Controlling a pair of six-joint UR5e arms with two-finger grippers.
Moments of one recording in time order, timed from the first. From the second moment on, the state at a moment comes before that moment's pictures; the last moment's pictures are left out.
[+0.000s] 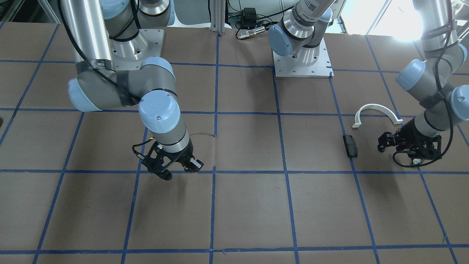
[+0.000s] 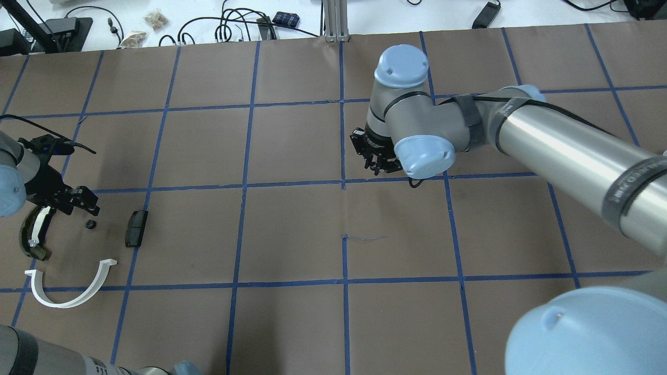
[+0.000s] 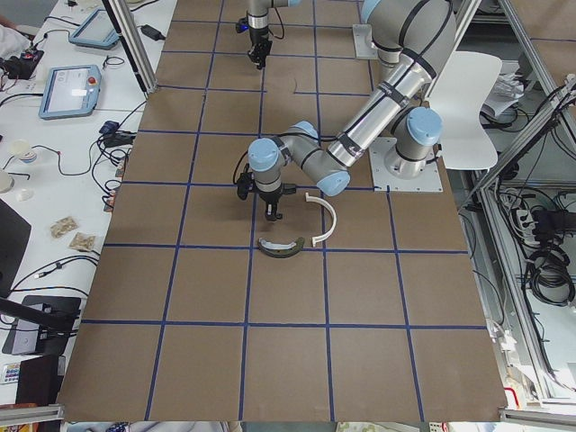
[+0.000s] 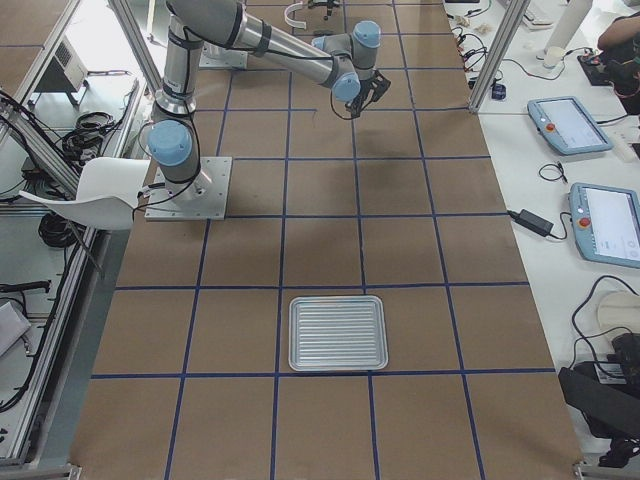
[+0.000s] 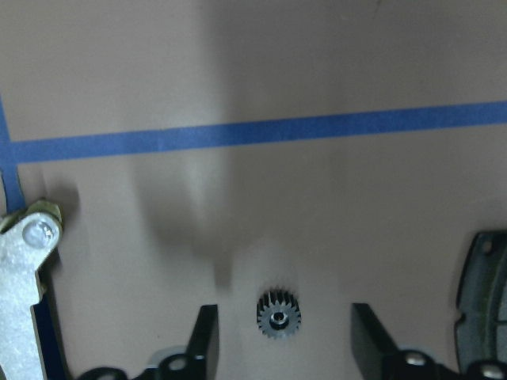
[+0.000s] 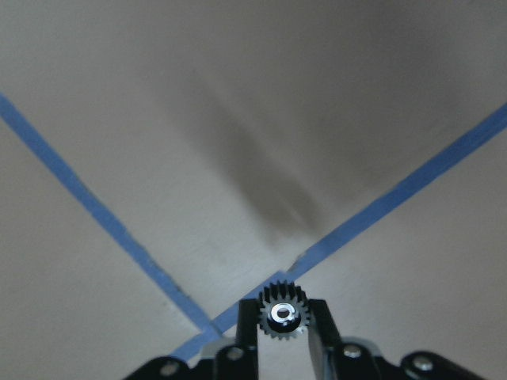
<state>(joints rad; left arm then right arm) -0.93 -1.90 -1.93 -0.94 1.59 0.71 1.85 -1.09 1.71 -2.22 -1.47 0.99</state>
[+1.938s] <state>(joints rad) -1.69 -1.91 -1.79 -0.97 1.51 -0.17 1.74 -1.27 1.39 -1.75 -1.51 0.37</state>
